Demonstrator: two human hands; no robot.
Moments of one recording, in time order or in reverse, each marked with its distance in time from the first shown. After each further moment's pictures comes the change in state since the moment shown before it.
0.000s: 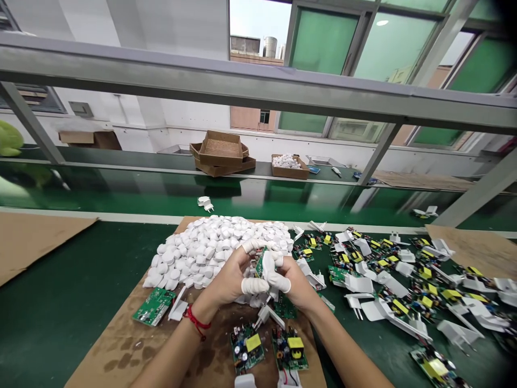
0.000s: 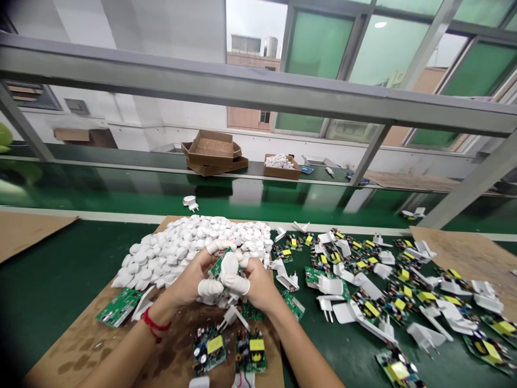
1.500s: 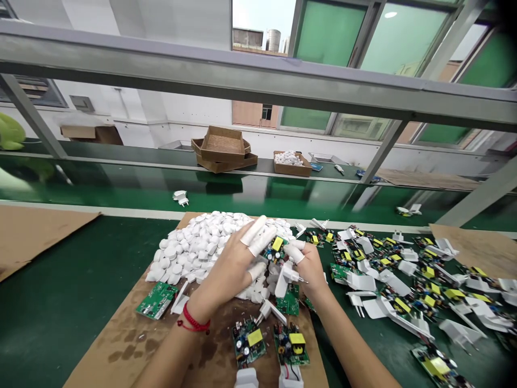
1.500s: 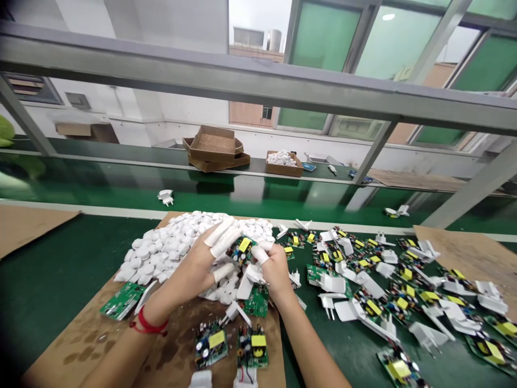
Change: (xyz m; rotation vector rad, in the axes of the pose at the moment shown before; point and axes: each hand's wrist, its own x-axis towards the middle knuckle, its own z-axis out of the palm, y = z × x) left_hand -0.003 0.005 -0.010 0.964 0.060 0.303; right_hand -0.001 0.010 -0.026 -0.359 0.535 0.031
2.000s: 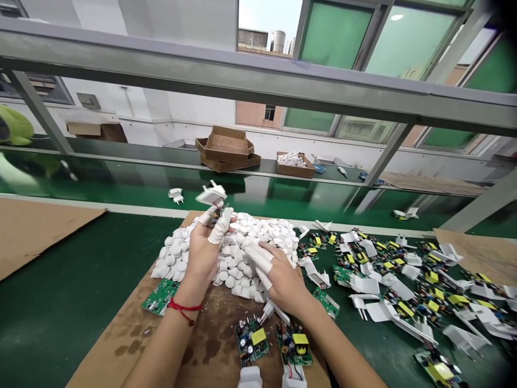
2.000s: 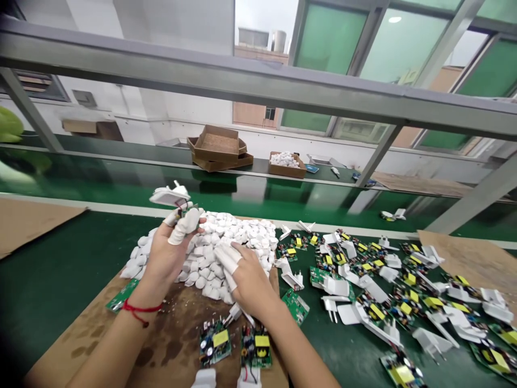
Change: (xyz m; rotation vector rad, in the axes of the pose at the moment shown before) left_hand 0.011 -0.014 -0.023 -0.848 0.736 -0.398; right_hand -0.019 -0.003 0.025 -0.611 -0.502 -0.410
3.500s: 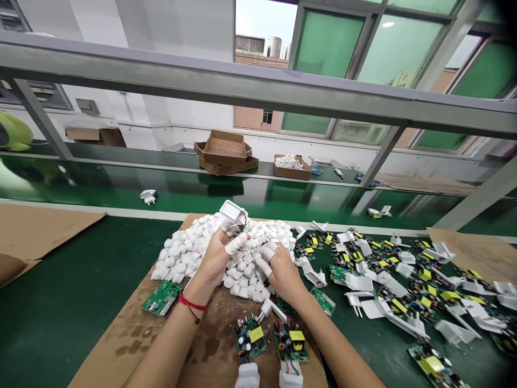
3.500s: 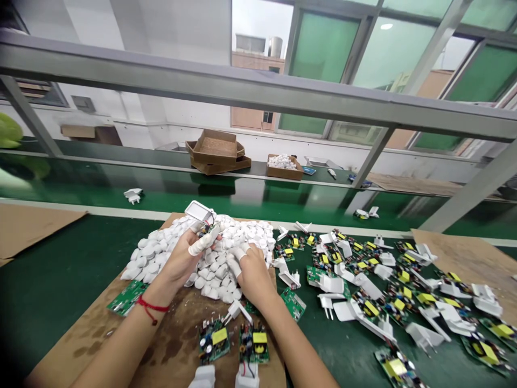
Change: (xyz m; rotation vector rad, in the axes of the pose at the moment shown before) left_hand -0.009 -0.016 0.004 0.110 -0.261 -0.193; right_hand 0.004 0.015 0.009 0.008 0.166 0.187
